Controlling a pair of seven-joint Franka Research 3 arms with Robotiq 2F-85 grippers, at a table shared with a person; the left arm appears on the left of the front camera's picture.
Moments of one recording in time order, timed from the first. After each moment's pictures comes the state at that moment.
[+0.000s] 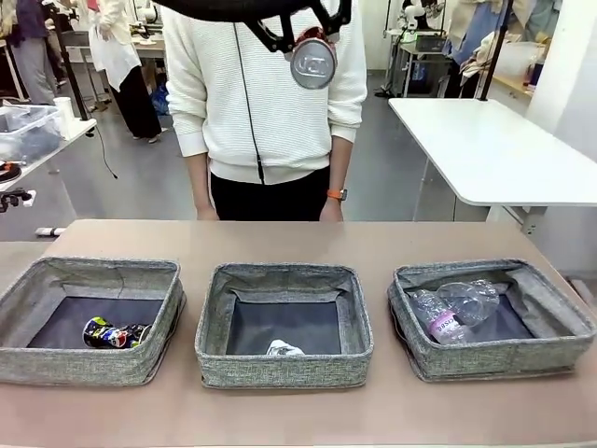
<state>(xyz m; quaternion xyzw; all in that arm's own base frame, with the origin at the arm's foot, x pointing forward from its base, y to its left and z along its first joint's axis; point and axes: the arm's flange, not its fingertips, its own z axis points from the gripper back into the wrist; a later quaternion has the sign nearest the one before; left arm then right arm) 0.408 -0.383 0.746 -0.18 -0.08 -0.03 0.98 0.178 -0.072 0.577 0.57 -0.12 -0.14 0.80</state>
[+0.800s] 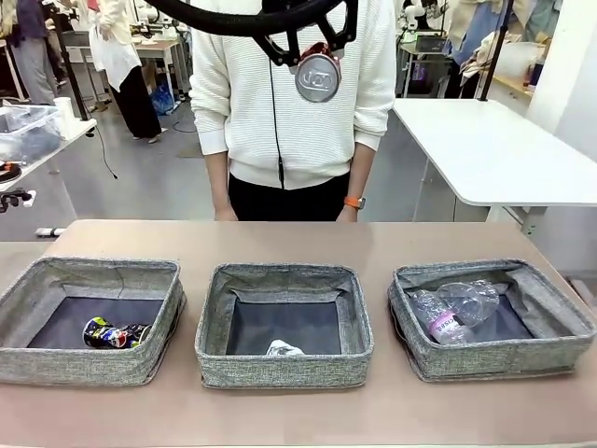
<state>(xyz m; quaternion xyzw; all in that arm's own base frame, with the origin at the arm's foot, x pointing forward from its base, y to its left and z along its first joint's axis) 0.411 -0.391 0.735 -0.17 -0.07 -0.04 0.98 0.178 -0.072 0.577 0.57 -0.12 -0.14 0.80</state>
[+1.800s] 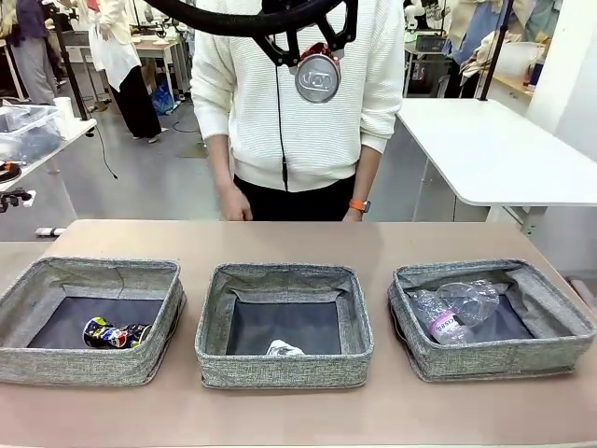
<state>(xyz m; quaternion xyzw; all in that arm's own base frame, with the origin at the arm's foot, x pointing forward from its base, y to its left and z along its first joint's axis) 0.411 -0.391 0.734 -0.17 -0.07 -0.04 0.98 0.177 -0.073 0.577 0.57 -0.12 -0.14 0.80</state>
